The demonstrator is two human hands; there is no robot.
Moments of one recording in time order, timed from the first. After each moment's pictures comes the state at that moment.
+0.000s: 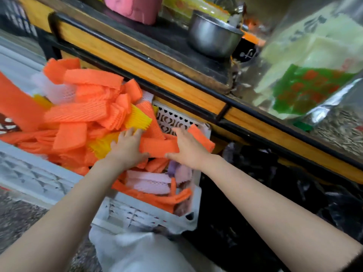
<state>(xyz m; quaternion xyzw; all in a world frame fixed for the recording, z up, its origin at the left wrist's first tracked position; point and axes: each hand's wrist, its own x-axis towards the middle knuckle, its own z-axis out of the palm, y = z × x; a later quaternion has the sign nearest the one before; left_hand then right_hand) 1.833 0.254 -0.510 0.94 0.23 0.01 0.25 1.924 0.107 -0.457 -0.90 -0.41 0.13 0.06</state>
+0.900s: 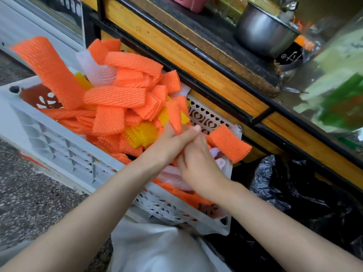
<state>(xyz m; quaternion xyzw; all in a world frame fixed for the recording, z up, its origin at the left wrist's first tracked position) 1.795 0.232 -0.476 0.57 0.16 0.16 0.79 1.842 0.135 -0.469 -0.83 -0.51 0.03 0.19</state>
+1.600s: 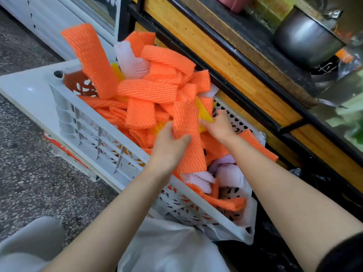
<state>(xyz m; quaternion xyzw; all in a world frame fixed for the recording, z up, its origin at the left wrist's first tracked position) 1.765 0.254 -0.499 0.50 0.29 0.24 0.78 1.950 0.214 -0.502 -0.93 -0.24 0.14 0.25</state>
